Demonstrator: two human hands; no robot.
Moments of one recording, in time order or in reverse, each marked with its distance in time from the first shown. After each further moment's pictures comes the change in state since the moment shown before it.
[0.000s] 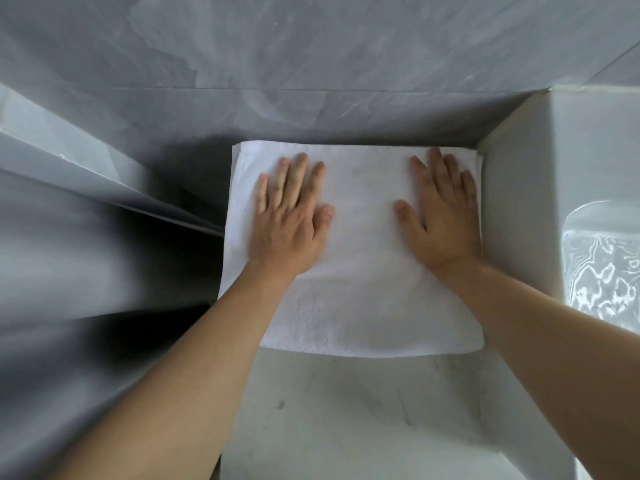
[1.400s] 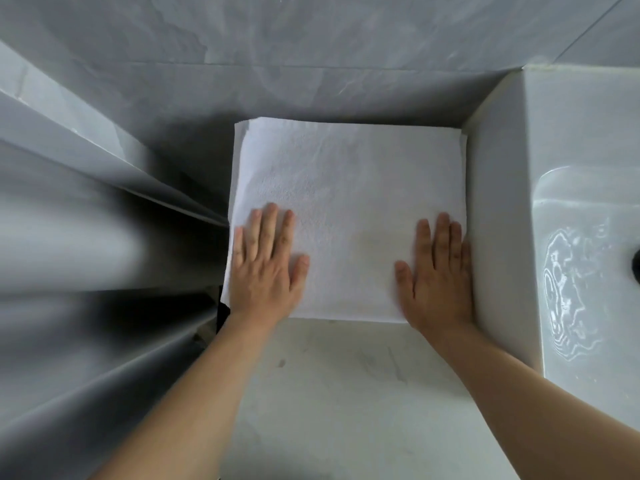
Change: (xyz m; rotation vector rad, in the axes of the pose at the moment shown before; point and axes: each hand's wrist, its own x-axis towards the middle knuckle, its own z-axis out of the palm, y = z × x) left_hand -0.119 -0.009 0.012 0.041 -0.041 -0.059; right_hand -0.133 -0.018 0.017 -0.135 -0.092 0.145
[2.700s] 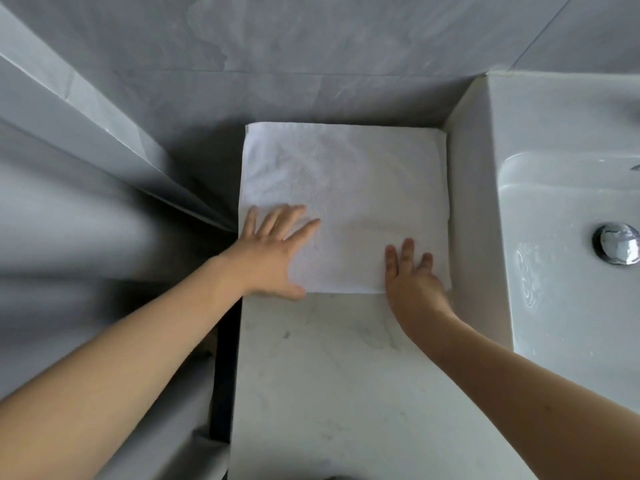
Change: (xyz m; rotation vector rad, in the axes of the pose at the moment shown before) left_hand 0.014 -0.011 -0.085 0.028 -0.526 0.345; right_hand -0.037 -0.039 -0.045 -0.448 -0.537 -0.121
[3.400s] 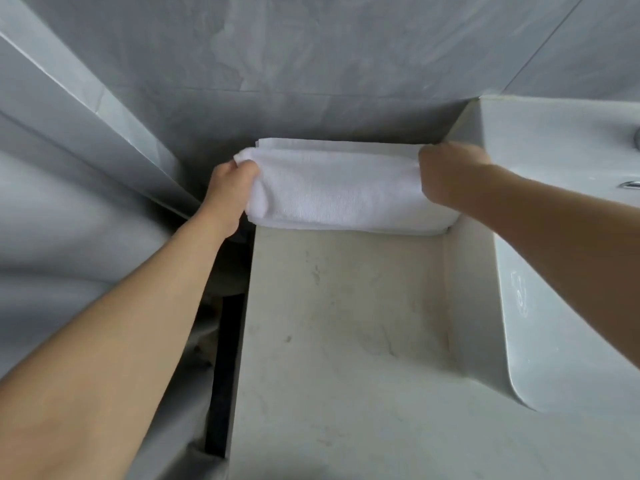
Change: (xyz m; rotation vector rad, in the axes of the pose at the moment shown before) left_hand 0.017 -0.043 -0.063 -1.438 0.644 -0.492; right_hand 0.056 0.083 -0.162 0.026 0.240 0.153
